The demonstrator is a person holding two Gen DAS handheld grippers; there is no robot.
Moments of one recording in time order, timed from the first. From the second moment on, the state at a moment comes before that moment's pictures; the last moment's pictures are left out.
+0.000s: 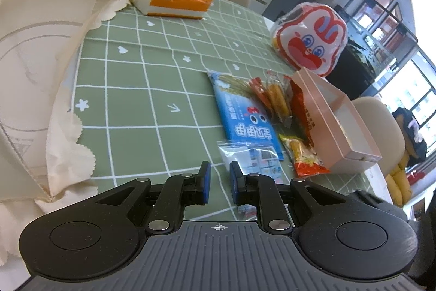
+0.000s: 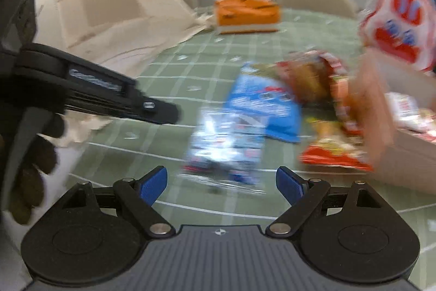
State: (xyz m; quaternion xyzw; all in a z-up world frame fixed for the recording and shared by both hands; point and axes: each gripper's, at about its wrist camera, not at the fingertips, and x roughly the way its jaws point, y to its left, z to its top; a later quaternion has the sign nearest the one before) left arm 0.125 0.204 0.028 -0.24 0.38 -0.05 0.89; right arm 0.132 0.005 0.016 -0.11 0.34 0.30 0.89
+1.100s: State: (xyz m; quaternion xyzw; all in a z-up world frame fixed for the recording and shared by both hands) left arm 0.124 0.188 0.023 -0.22 0.40 -0.05 0.89; right arm 0.169 -0.016 0.008 -0.06 0.38 0.25 0.89
